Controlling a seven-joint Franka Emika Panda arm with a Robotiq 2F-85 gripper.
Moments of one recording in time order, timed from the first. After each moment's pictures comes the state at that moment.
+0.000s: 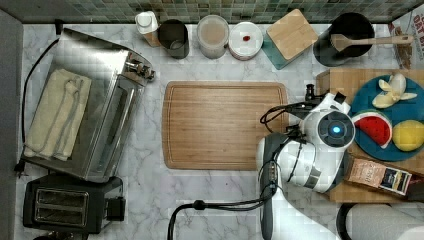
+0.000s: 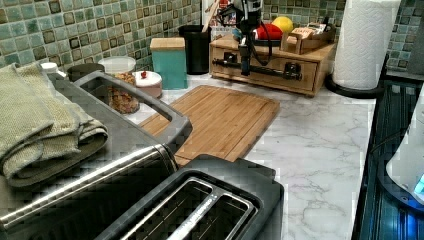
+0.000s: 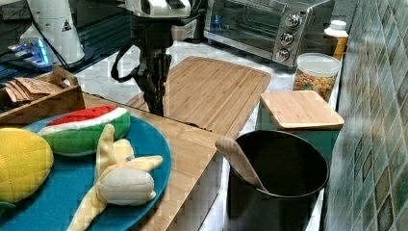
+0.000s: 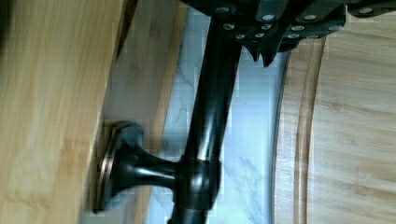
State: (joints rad) arm -0.33 0.24 -0.08 -2.22 -0.16 0.96 -1.25
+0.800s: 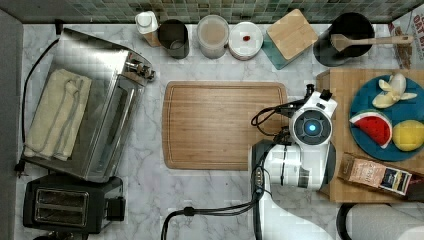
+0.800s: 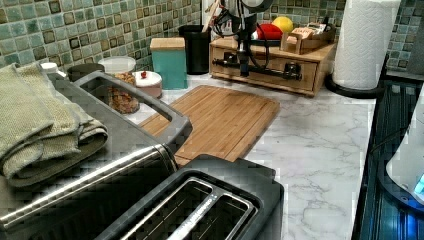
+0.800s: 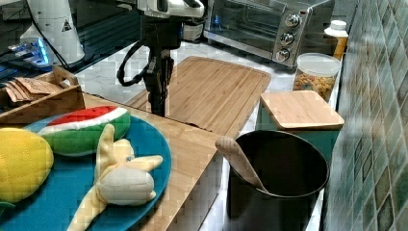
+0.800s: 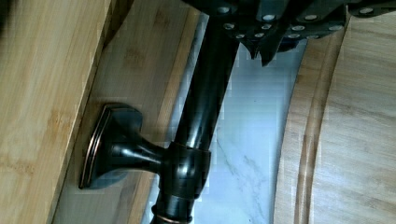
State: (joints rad) arm -0.26 0.24 -0.11 -2.25 -0.35 1.01 -1.12
